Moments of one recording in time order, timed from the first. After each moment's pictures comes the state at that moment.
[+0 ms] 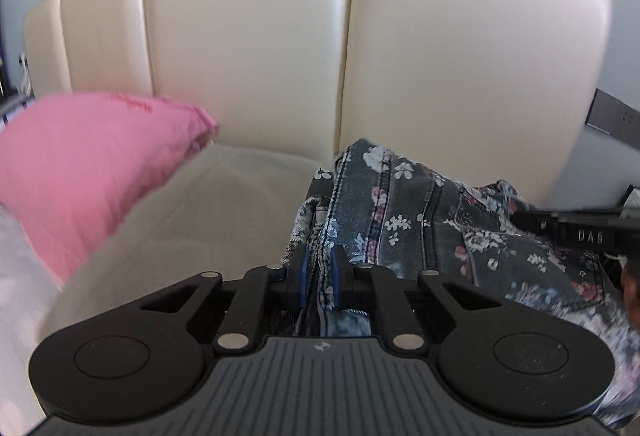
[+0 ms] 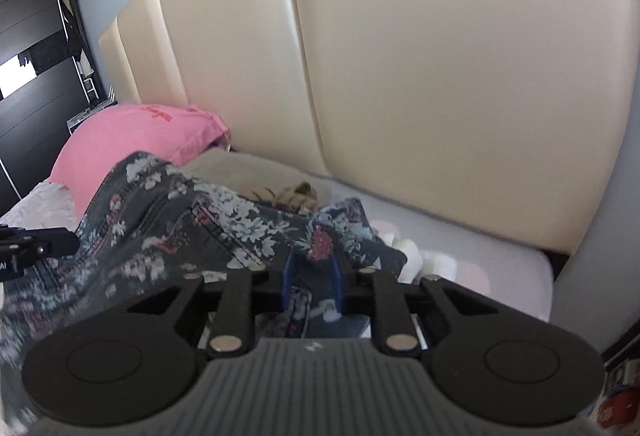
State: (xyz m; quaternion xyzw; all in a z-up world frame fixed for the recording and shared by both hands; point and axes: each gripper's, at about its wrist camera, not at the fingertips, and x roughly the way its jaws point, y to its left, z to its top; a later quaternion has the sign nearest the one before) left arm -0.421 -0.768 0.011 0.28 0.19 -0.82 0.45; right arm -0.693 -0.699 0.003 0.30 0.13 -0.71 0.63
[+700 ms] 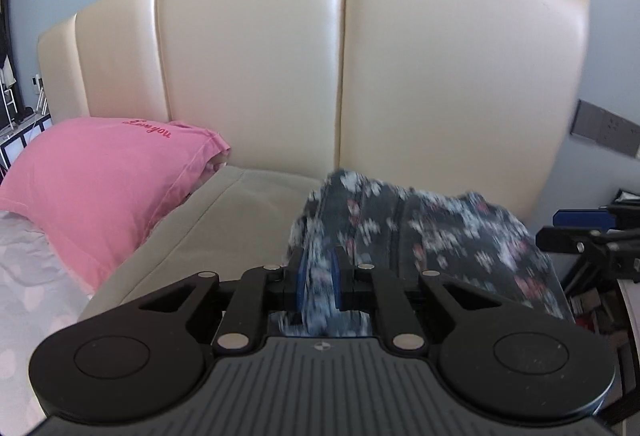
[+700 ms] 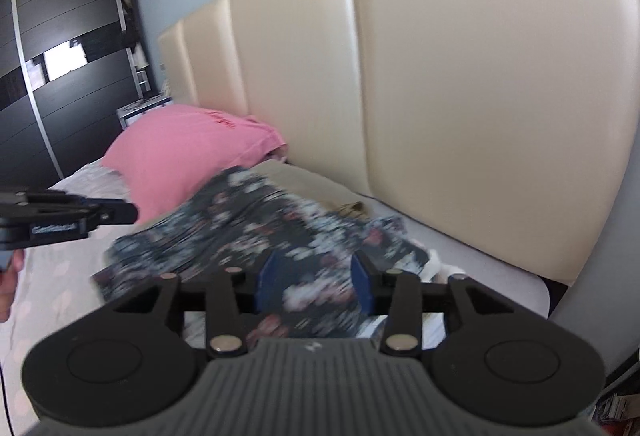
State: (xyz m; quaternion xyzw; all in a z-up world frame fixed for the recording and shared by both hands) left arm -0.418 -0.691 0.072 0.28 0.15 -0.82 0.47; right arm -0.645 -0.603 0.085 0.24 0.15 -0.66 0.70
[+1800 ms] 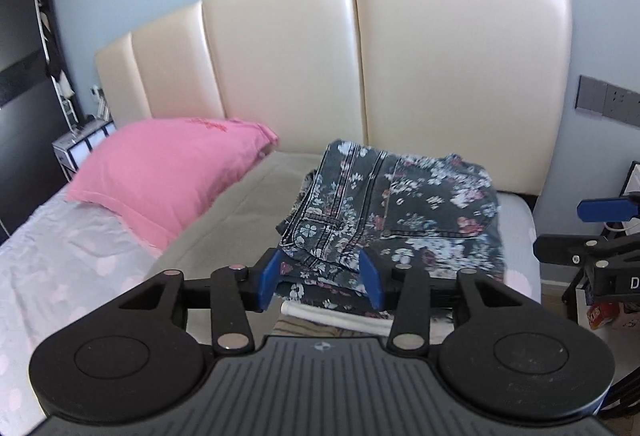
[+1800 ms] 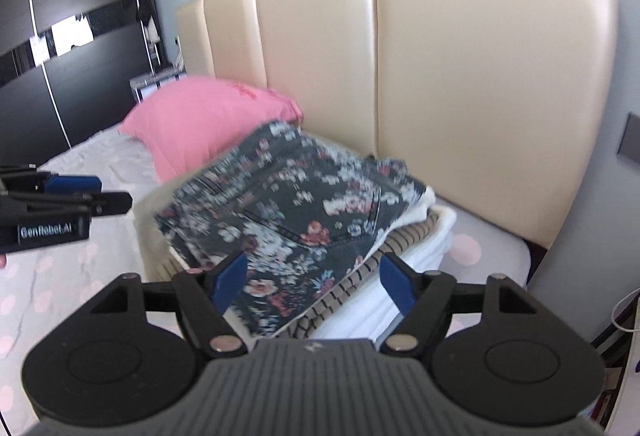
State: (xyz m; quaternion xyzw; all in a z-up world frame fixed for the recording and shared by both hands) left arm -0.425 -0.547 0.125 0.29 0.12 -0.77 0.56; right arm -0.628 -0.502 0.106 0.24 0.17 -0.66 0.69
